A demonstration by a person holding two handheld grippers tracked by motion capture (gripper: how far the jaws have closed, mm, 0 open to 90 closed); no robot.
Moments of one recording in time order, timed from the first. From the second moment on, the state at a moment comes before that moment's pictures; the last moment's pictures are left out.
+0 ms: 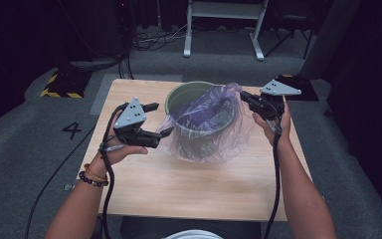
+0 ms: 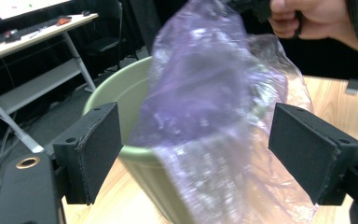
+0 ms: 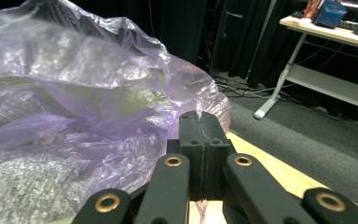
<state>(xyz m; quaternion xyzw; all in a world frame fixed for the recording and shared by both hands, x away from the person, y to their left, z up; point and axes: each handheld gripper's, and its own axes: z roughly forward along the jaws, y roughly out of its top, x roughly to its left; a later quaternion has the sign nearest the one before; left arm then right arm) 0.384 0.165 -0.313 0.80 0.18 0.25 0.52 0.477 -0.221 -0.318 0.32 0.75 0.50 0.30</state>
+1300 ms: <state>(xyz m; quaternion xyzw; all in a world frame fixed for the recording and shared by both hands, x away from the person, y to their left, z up) 0.530 0.184 -0.370 0.78 0.35 0.20 0.48 0.541 -0.214 -0.355 0.35 0.78 0.47 0.22</state>
